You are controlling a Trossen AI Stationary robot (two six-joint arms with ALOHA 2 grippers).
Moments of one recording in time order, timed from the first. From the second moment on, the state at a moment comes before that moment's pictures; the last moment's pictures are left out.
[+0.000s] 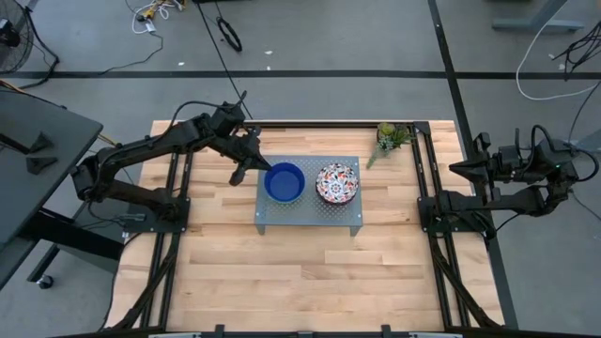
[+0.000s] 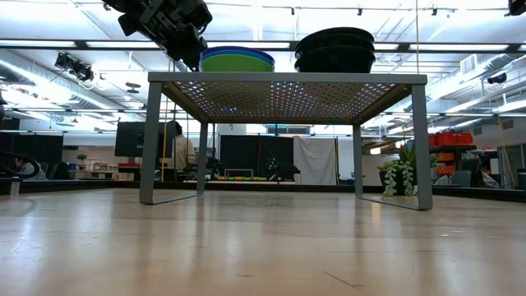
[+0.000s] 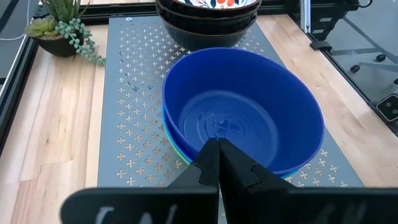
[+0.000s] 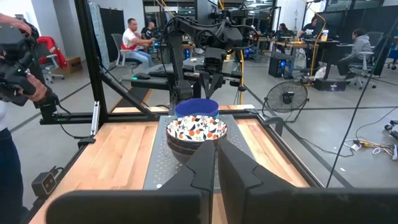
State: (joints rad) left arm 0.51 1.27 1.04 -0.48 0.62 0.43; right arm 0.01 0.07 0.99 -0.98 0.06 -0.01
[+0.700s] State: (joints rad) left arm 0.37 1.20 1.04 -0.46 0.55 0.21; right arm 0.01 0.07 0.99 -0.98 0.06 -0.01
